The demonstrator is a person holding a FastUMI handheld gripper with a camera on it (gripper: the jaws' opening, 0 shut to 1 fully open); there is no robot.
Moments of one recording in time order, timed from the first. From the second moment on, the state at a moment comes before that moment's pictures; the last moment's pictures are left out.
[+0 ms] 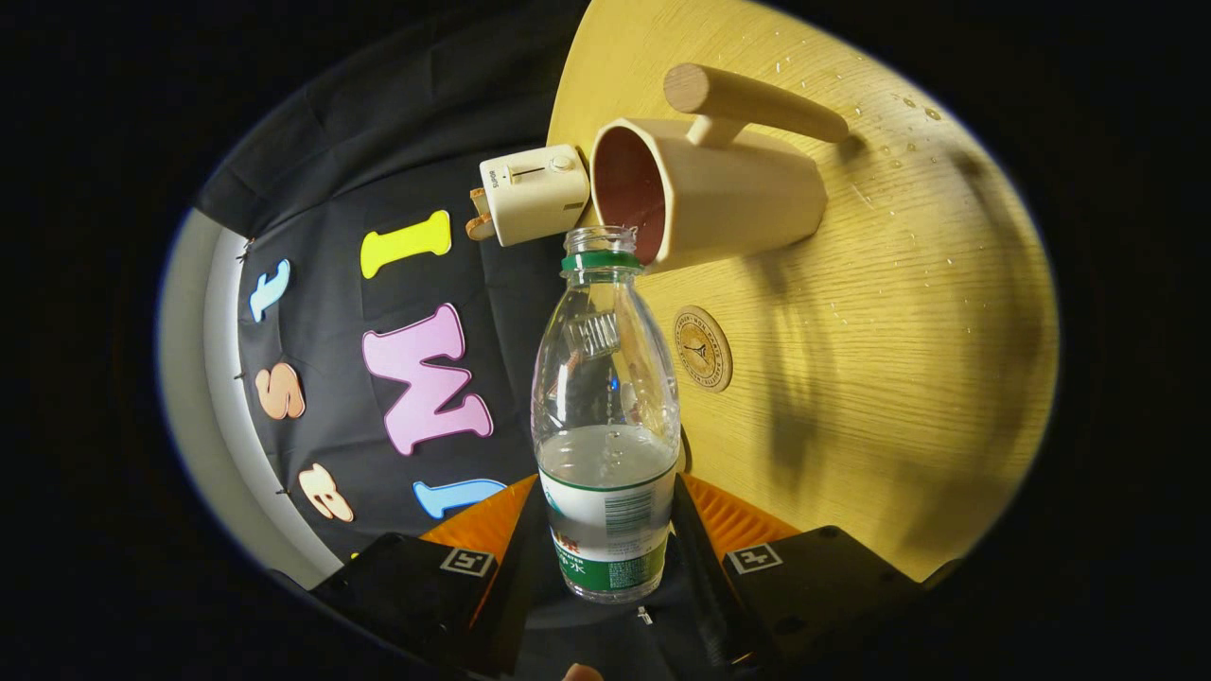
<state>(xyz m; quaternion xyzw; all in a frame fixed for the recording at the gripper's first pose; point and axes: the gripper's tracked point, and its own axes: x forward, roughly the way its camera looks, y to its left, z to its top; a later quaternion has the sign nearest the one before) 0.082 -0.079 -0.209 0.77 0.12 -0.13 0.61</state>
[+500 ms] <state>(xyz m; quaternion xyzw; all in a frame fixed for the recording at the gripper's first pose) 0.082 -0.080 -0.203 0.79 0.11 -0.13 0.59</state>
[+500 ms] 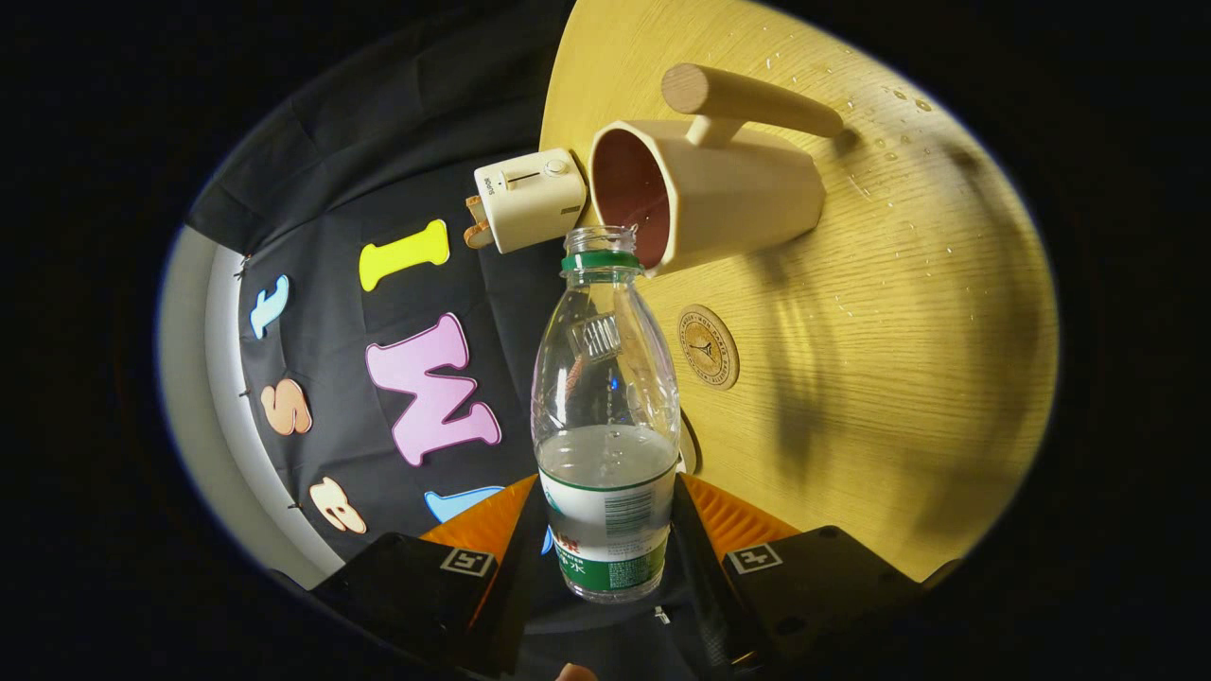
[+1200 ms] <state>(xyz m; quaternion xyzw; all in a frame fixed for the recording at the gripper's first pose) 0.086 -0.086 -0.192 0.81 0.10 -0.13 0.56</state>
